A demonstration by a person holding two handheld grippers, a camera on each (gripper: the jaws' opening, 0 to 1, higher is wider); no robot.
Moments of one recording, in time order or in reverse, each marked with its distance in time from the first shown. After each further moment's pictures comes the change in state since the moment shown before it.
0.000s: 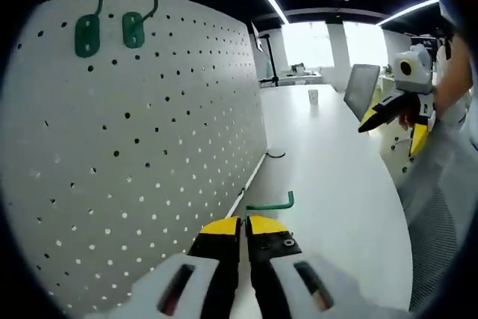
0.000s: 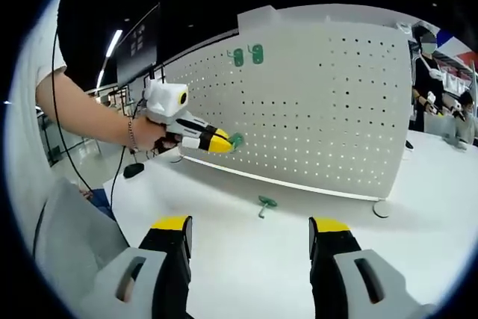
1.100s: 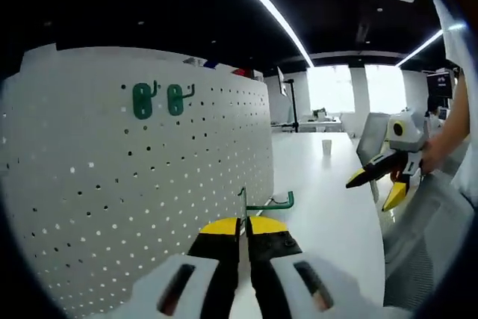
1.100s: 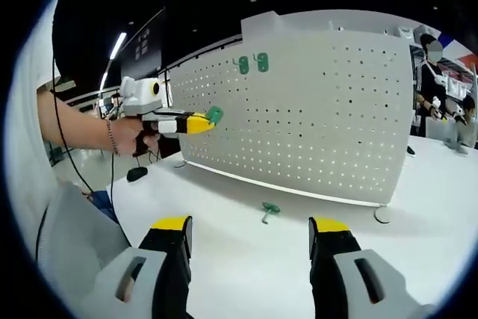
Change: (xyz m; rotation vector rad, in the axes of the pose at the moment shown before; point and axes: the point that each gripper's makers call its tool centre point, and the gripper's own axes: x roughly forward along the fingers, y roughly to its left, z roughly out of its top) left arm -0.064 -0.009 0.048 -0.125 -0.233 0.104; right arm -0.003 0.006 0.008 -0.009 -0.032 0.014
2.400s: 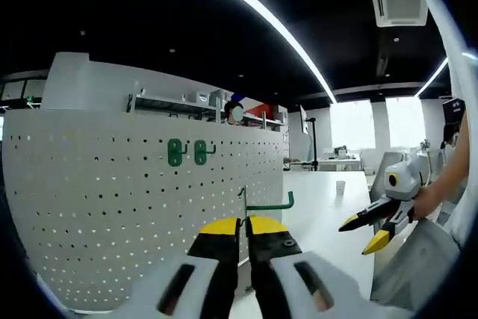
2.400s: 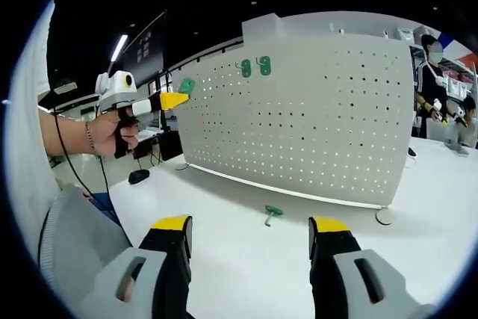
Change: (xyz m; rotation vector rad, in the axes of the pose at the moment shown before) left arm -0.050 -0.007 0.052 -0.080 -0.200 0.130; right arm -0.002 0.004 0.003 0.001 -0.014 0.006
